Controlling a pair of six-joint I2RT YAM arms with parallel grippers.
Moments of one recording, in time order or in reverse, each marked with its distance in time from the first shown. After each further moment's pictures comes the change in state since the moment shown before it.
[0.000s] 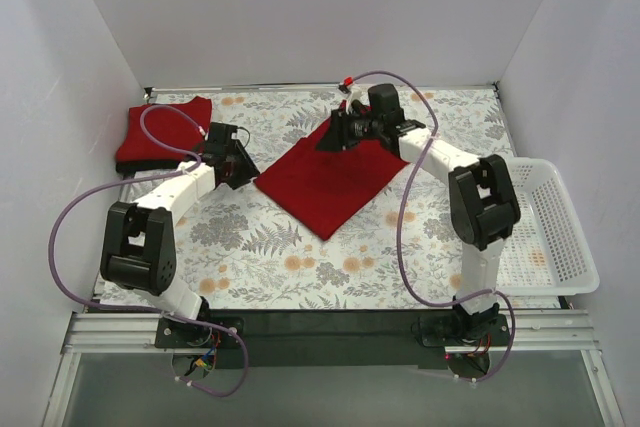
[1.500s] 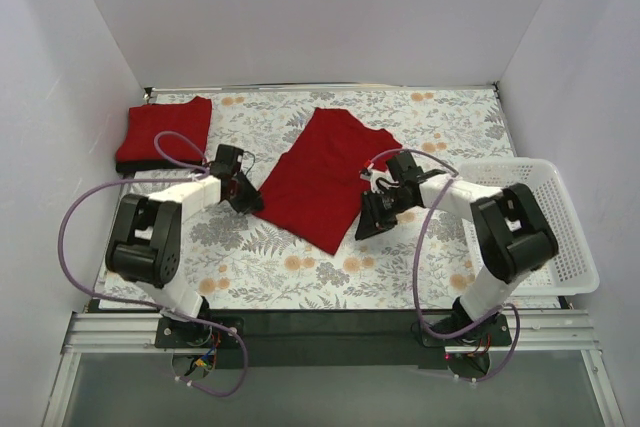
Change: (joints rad) left arm -0.010 0.082 -0.114 0.042 0.117 -0.114; right arm 0.002 -0.304 -0.638 -0.374 -0.032 -0.074
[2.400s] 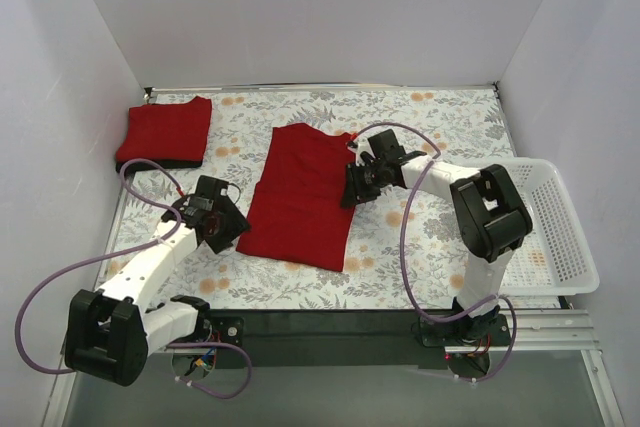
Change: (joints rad) left arm -0.047 -0.589 -0.273 -0.337 -0.160 -0.067; right arm 0.037 0.124 0.231 0.118 0.220 0.050
